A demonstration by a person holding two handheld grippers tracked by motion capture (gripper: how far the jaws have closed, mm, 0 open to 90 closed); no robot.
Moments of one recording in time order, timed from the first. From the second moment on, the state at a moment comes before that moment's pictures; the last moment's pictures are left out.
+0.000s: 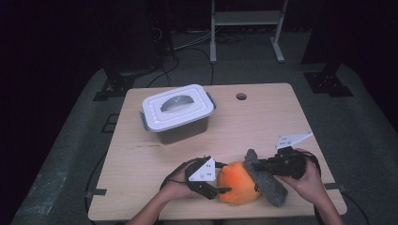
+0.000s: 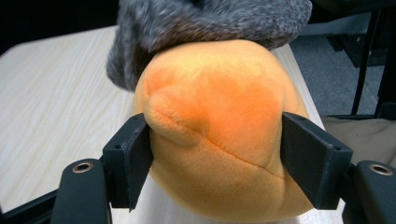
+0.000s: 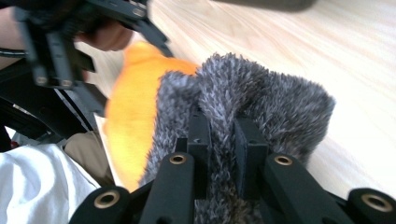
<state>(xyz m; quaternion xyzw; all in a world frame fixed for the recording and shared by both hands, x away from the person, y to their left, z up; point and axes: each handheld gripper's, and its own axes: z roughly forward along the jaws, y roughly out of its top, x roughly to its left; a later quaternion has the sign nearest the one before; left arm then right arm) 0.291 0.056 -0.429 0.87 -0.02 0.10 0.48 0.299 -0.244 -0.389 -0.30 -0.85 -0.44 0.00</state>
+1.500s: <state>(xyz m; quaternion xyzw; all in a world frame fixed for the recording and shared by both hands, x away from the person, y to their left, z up) 0.300 0.054 -0.433 0.85 0.07 0.11 0.51 0.281 -0.220 -0.381 -0.26 -0.88 -0.40 -0.07</state>
